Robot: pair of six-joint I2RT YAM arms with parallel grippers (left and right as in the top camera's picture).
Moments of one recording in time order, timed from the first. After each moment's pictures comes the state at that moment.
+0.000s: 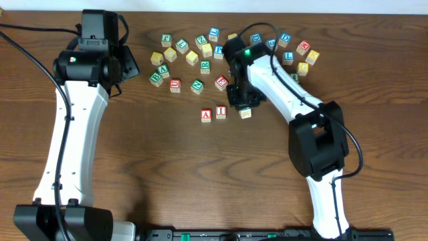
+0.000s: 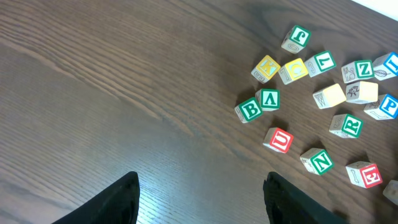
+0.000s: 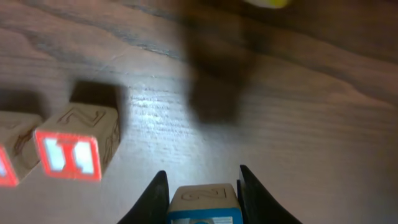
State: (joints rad) left arm -0.04 1.60 1.63 -1.05 -0.20 -0.43; right arm 0.49 2.27 1.90 -1.21 -0.01 0.31
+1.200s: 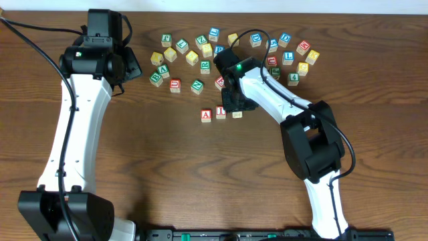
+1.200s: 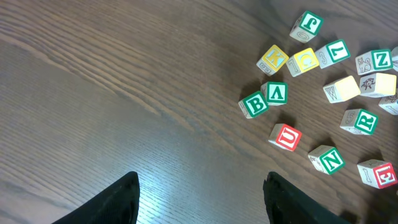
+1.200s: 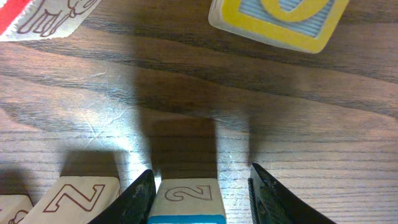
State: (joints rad) left arm -0.04 1.65 1.63 -1.05 -0.19 -0.43; right arm 0.53 2.27 1.77 -0.99 0.08 0.46
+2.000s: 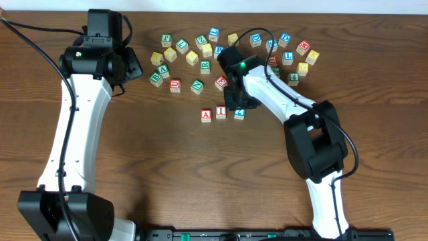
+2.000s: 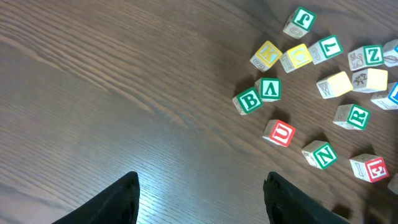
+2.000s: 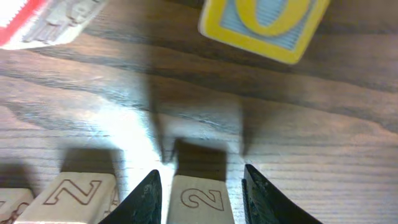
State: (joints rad) left arm -0.04 1.65 1.63 -1.05 -0.16 -0.43; right arm 0.51 2.26 1.77 -0.98 0.06 0.43
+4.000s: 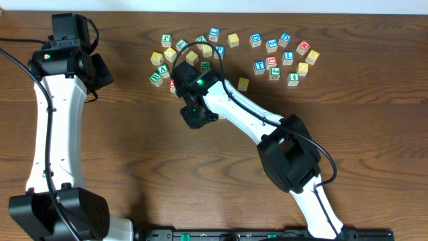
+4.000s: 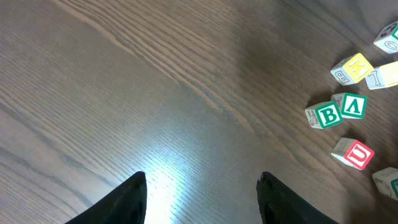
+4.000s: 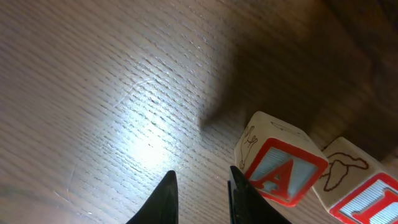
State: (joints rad) left arm 0.13 1.65 1.63 -1.12 -0.22 -0.38; right arm 0.76 2.32 1.94 -1.05 -0.09 0.16
